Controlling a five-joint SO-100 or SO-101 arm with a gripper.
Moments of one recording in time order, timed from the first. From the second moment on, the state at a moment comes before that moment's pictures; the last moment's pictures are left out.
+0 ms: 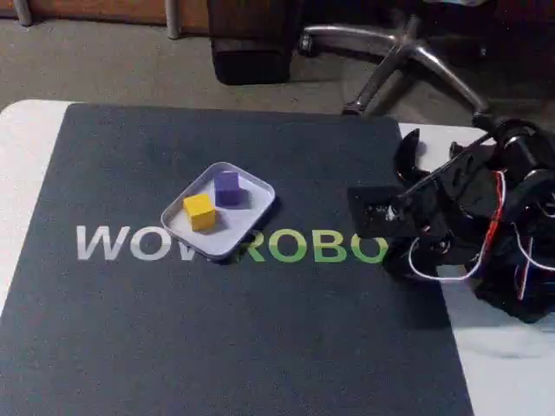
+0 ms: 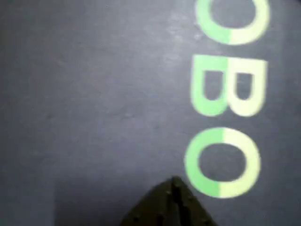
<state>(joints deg) 4.6 189.4 181.8 73.7 -96.8</state>
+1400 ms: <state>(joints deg) 0.5 189.5 181.8 73.7 -96.8</state>
